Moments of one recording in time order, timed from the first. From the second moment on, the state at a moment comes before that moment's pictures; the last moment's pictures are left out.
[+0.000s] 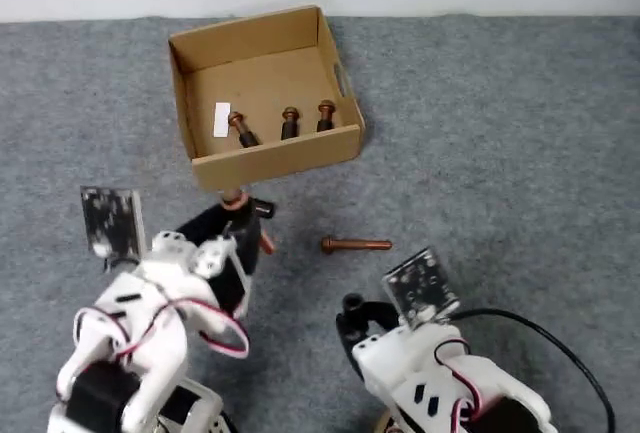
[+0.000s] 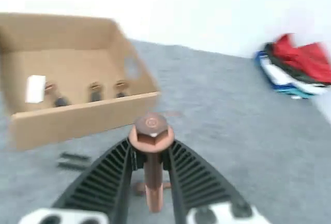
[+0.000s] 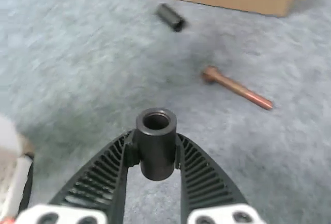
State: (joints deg) left arm 23.8 -83.7 52.9 64.1 33.1; right arm -44.5 -103.6 64.0 89.2 -8.1
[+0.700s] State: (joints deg) left arm 39.2 -92.4 61.6 64.0 37.6; right arm -52.0 -103.6 64.0 89.2 -7.2
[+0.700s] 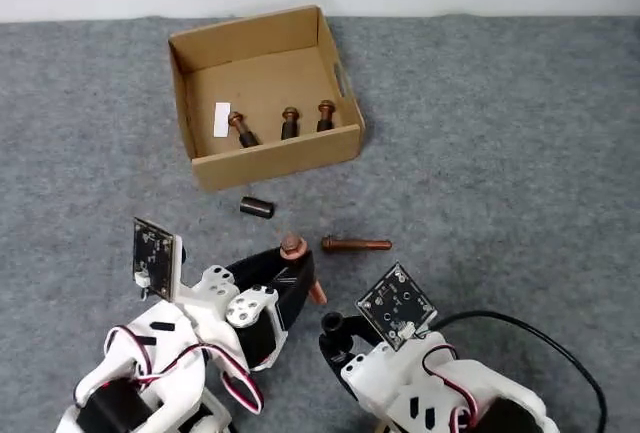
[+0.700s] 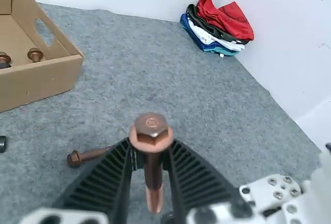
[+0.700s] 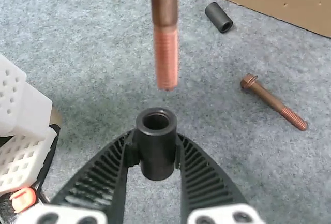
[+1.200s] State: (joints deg) left arm 44.2 -92.5 67.0 63.4 37.4; right arm -52.1 -103.6 64.0 89.2 -7.2
